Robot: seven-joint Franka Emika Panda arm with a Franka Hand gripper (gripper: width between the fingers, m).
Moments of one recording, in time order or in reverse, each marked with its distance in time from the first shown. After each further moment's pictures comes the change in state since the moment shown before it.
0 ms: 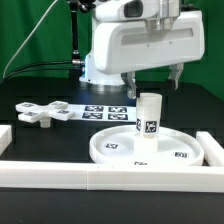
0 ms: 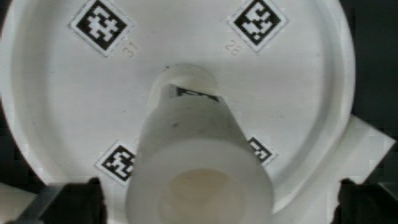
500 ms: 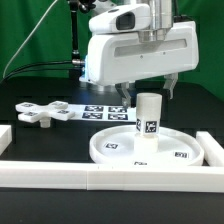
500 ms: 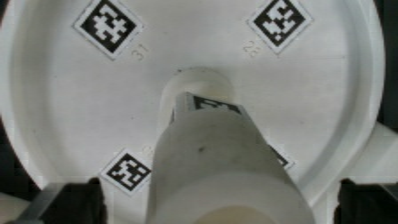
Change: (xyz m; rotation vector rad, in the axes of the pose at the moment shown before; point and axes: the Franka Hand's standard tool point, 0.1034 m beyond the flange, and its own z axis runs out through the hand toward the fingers) arm -0.003 0.004 0.012 0.003 0.010 -0.014
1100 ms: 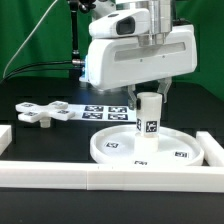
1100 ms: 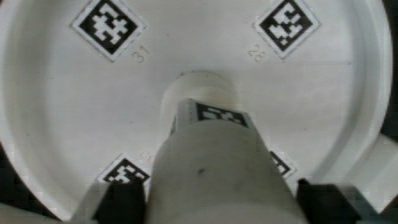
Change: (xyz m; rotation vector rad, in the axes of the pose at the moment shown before) arm -0.002 -0.001 0.004 0.005 -0.004 -0.011
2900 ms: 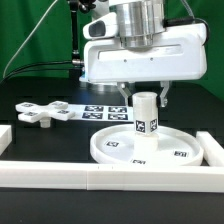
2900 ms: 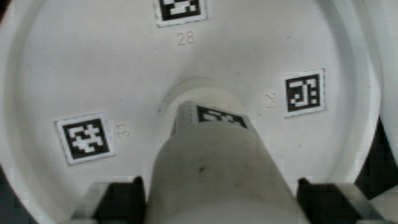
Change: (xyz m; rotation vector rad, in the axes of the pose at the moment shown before) arm -0.002 0.003 0.000 0.058 0.001 1.024
